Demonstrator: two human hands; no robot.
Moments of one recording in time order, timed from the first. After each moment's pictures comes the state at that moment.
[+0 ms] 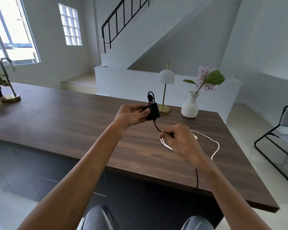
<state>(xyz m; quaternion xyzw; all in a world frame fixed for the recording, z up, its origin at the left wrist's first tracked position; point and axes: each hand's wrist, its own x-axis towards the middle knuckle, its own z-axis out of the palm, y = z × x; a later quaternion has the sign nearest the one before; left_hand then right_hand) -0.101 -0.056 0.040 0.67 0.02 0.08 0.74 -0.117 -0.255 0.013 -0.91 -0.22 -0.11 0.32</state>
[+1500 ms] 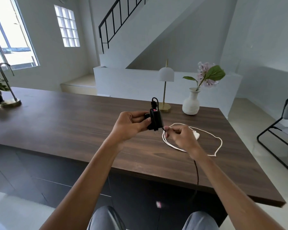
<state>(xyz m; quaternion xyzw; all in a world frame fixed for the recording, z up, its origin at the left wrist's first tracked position) -0.136 -0.055 0.025 0.69 -0.06 0.07 0.71 -0.056 -0.261 -0.041 -0.85 -0.17 -0.08 0.50</state>
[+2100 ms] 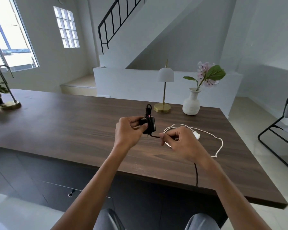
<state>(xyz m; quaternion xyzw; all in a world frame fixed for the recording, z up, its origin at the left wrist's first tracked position) -0.123 -0.062 0.002 0.79 0.06 0.21 0.57 -0.111 -0.260 -0.001 -0.86 -0.27 -0.06 0.43</state>
